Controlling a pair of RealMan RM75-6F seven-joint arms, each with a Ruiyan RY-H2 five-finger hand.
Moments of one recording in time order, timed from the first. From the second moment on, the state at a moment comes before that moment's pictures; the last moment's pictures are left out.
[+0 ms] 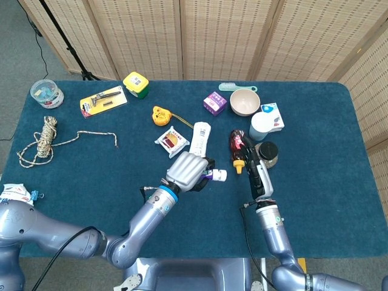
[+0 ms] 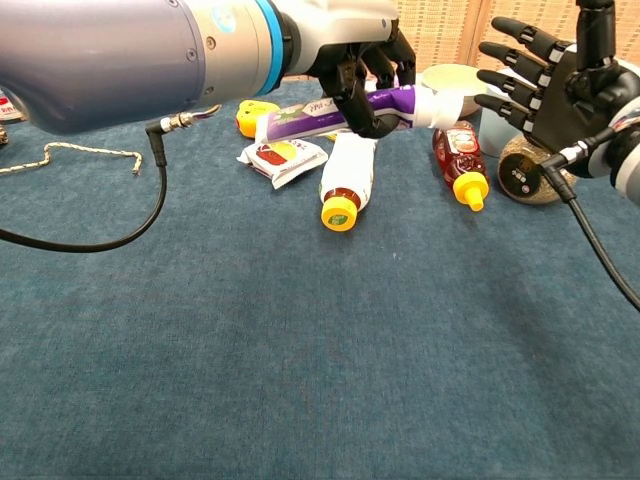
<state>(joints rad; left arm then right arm) -1.28 -1.58 -0.26 -1.83 0.51 1.15 0.64 0.44 -1.65 0.36 -1.69 -1.21 1.15 0.87</state>
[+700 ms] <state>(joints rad) -1.29 -1.65 -0.30 -1.76 0.51 1.12 0.66 0.46 -1.72 0.39 -1.66 -1.19 1.13 0.79</state>
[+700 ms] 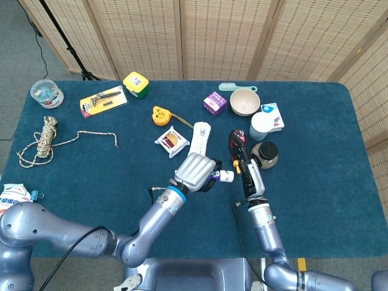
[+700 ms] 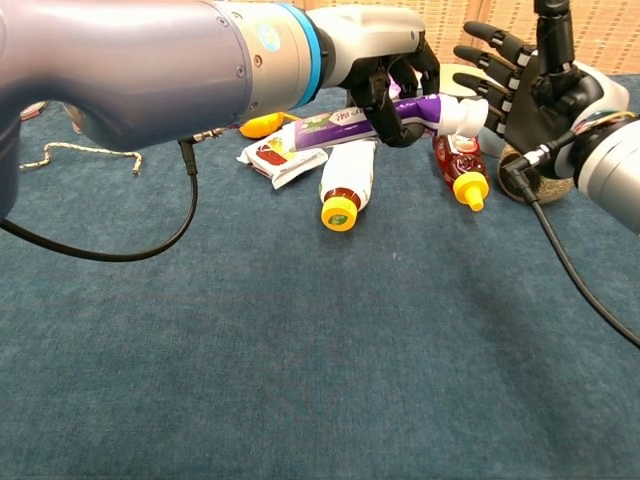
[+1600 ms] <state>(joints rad) -1.32 -1.75 -0.35 -1.69 0.49 1.17 0.73 0.50 -1.77 0.42 -1.62 -1.15 1.12 0.71</state>
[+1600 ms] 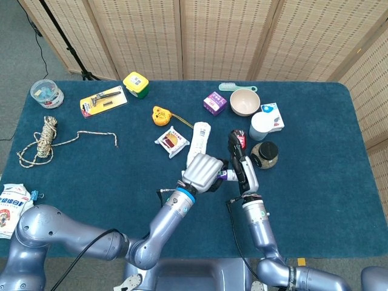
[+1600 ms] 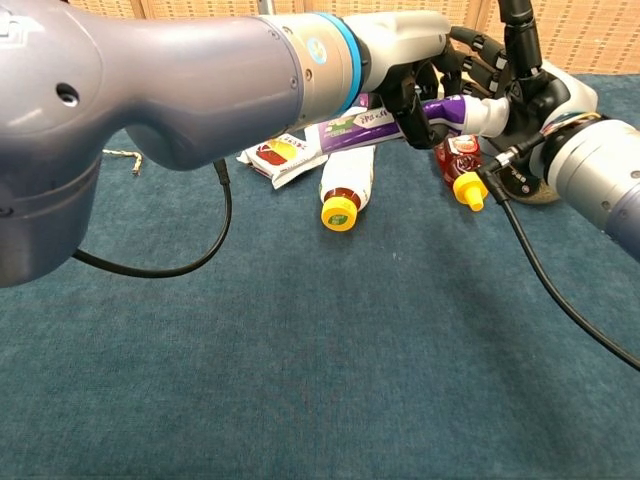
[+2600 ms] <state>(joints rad) -1.32 -1.78 -0.39 -1.67 0.46 1.16 0.77 0.51 -1.77 0.42 -1.61 -1.16 1.09 0.67</state>
